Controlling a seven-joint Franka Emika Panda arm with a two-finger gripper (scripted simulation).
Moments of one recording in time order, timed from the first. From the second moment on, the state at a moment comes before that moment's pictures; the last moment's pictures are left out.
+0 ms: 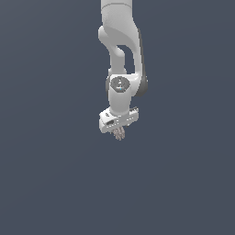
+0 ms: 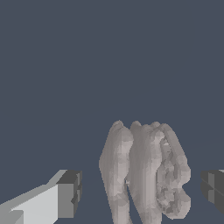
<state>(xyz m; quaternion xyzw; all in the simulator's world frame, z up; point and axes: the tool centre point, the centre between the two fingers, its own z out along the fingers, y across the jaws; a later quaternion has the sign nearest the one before) -0.048 0.009 0.070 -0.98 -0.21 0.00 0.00</state>
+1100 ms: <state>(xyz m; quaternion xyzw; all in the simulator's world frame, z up) -0.046 0.011 0.052 -0.98 -0.21 0.00 0.00</state>
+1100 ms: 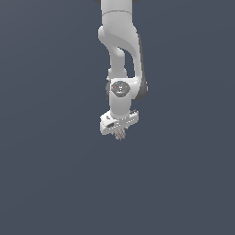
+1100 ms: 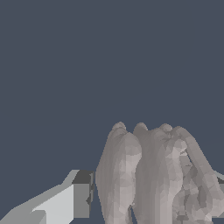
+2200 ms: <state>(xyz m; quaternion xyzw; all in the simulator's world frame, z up) -0.014 0.145 0.187 -0.98 -0.21 0.00 0.00</state>
